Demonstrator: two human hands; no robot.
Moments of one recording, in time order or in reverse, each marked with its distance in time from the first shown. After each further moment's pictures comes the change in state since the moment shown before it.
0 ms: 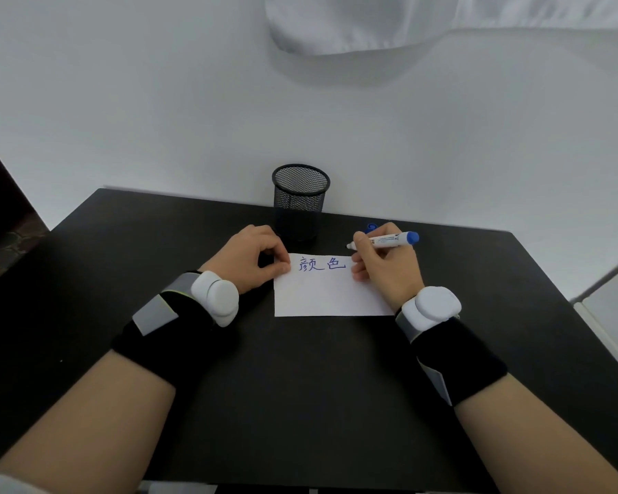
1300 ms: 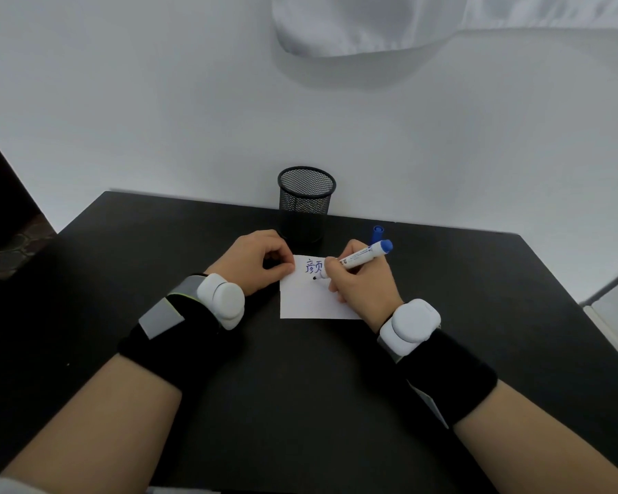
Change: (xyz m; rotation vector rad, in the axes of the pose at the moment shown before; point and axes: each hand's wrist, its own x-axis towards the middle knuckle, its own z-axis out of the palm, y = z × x) left_hand 0.002 0.000 -0.002 -0.055 -0.021 -0.029; right_hand -0.018 -0.003 0.033 -0.095 -0.143 -0.031
